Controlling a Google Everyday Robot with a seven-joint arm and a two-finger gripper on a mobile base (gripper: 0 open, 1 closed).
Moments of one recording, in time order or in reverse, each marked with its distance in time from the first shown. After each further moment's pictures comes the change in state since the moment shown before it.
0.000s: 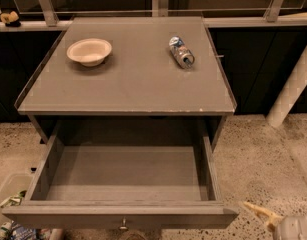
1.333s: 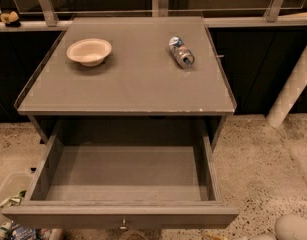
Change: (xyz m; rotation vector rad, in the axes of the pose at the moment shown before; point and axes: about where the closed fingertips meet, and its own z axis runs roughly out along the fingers) arm 0.113 0.018 0.184 -0.264 -0.109 0.067
